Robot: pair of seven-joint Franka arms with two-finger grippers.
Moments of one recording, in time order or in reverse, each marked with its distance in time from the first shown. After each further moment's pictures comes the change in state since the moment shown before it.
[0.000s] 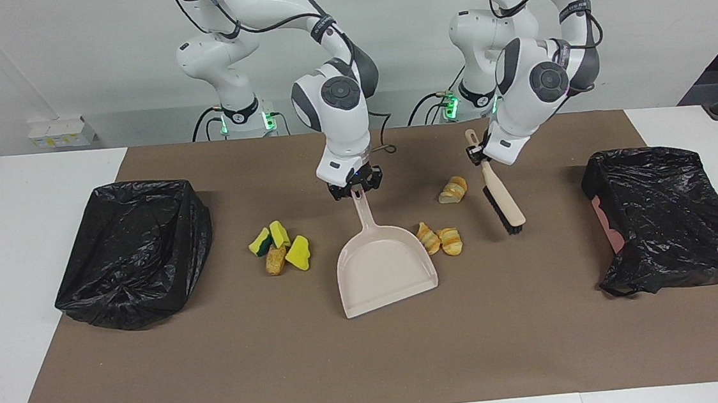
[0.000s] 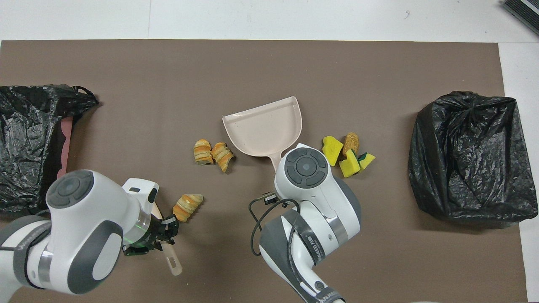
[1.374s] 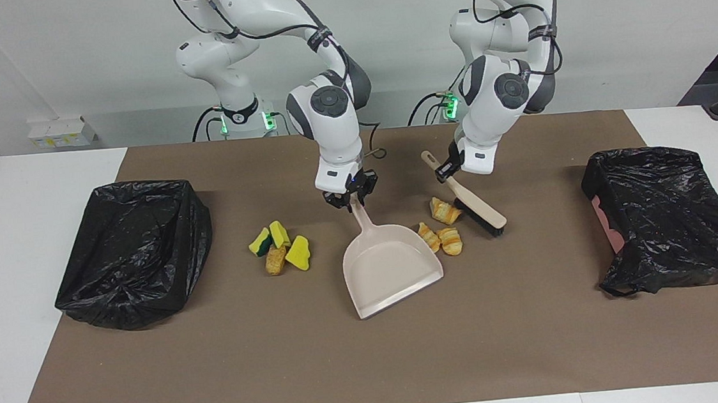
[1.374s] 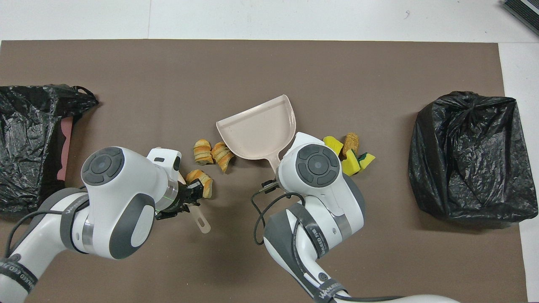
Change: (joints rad) left arm -0.065 0.235 0.018 0.210 0.005 0.183 -0.023; right arm -0.027 0.013 0.000 0.005 0.010 0.142 -0.130
